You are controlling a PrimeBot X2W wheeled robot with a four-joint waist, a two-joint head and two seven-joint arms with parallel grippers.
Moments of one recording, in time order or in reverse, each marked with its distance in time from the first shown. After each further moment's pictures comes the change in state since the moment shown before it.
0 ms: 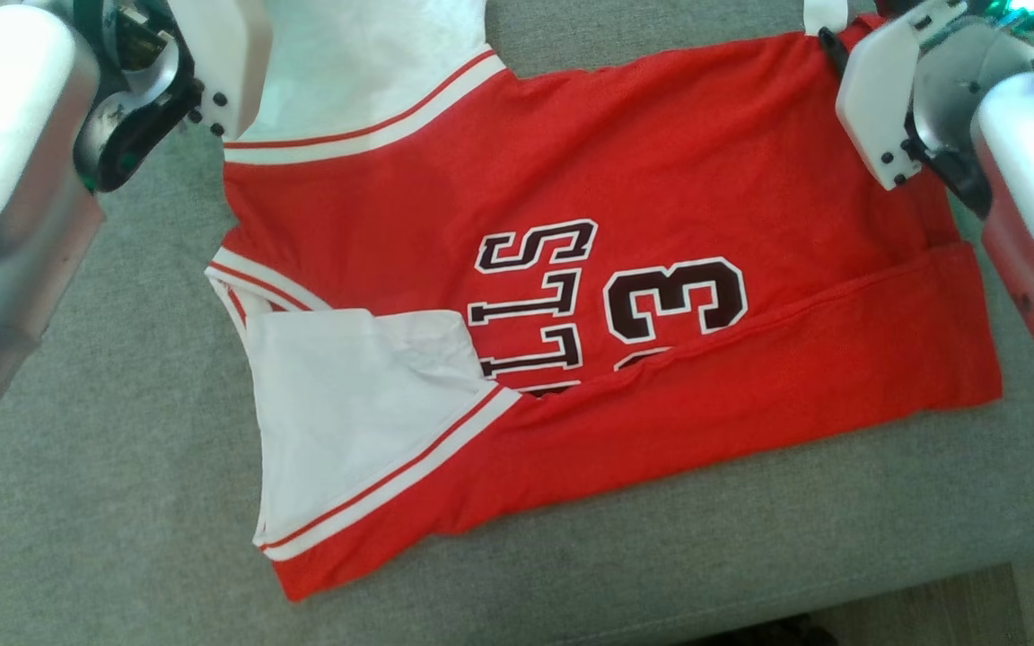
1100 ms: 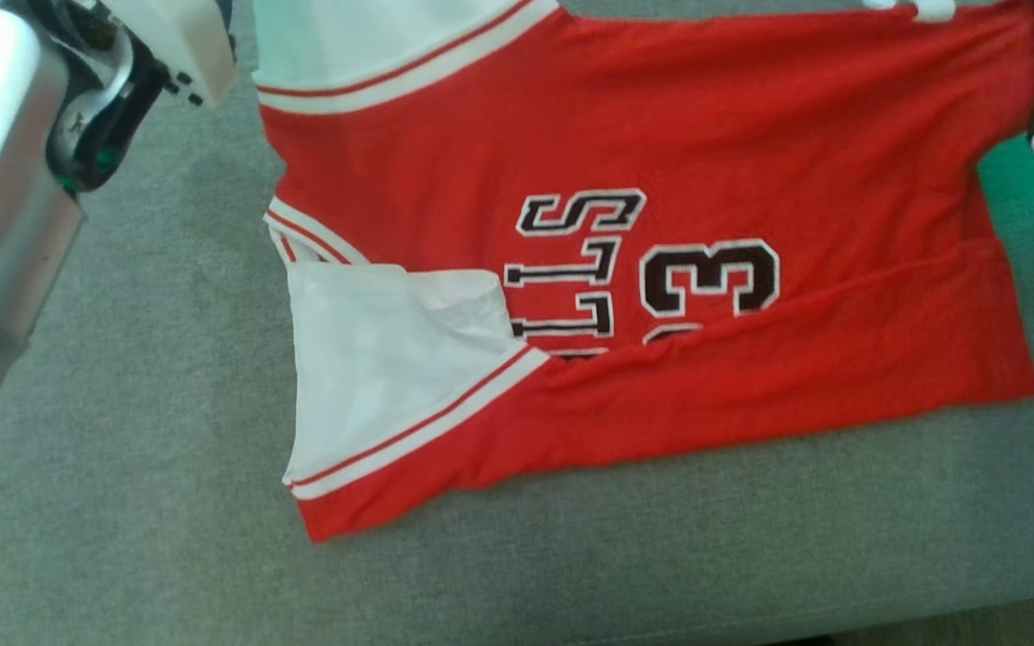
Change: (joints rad) left arm 0.034 0.004 0.072 0.007 -0.015 0.009 -0.357; right arm 0.261 -0.058 -0.482 -0.112 0.637 0.000 -0.202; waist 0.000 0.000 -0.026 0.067
